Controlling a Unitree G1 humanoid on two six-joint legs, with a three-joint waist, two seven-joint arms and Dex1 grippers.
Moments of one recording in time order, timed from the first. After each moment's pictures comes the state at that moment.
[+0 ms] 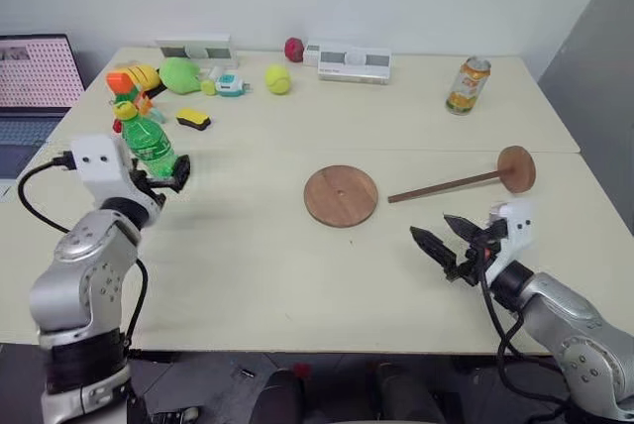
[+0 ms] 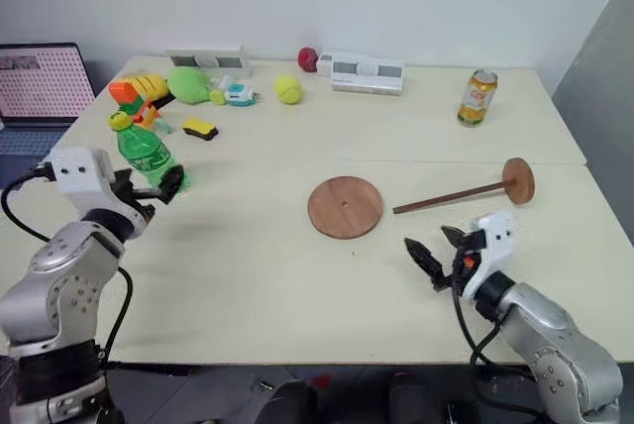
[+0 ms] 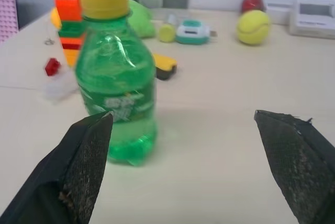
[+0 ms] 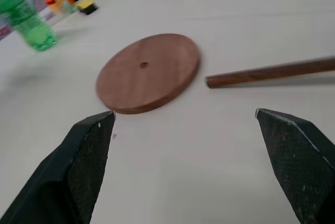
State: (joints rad) left arm -0.26 0.54 0.40 -0.29 -0.54 0.74 -0.17; right arm 0.04 -0.35 -0.26 -0.58 0.75 0.82 0.27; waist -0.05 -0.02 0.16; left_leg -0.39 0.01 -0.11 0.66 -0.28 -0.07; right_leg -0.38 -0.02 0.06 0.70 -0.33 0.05
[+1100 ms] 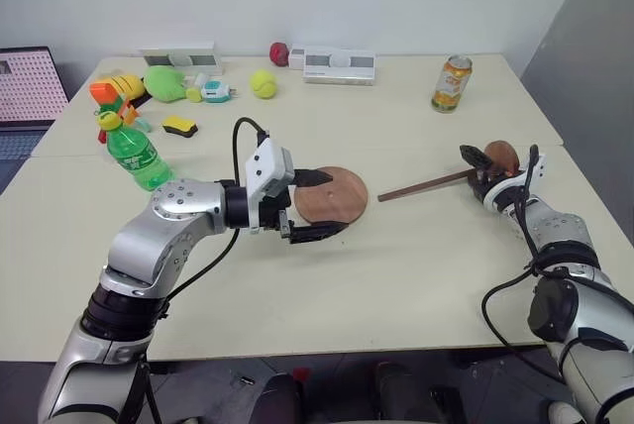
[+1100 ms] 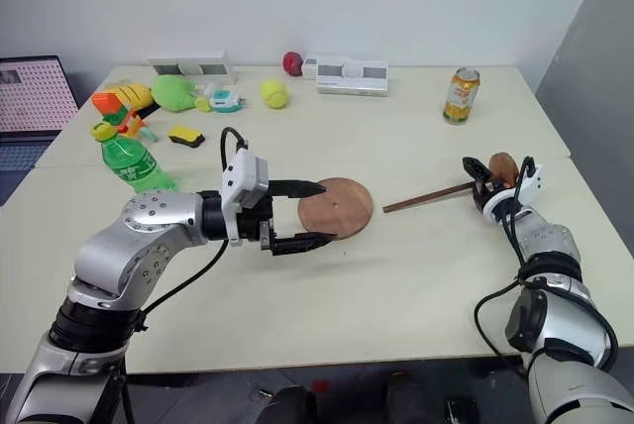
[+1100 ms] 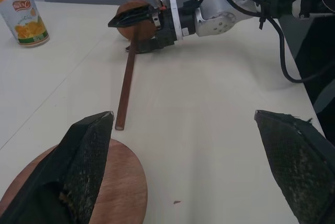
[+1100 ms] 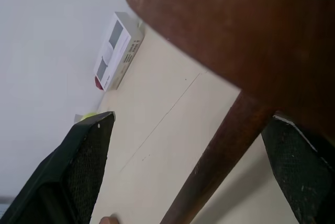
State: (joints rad) left arm -0.50 0.67 -0.12 -0.27 -0.52 0.55 -1.00; right arm -0.87 -0.46 -0.55 1.10 0.77 0.55 0.49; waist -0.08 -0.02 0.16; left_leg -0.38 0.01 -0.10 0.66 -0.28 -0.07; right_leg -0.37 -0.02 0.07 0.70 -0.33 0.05
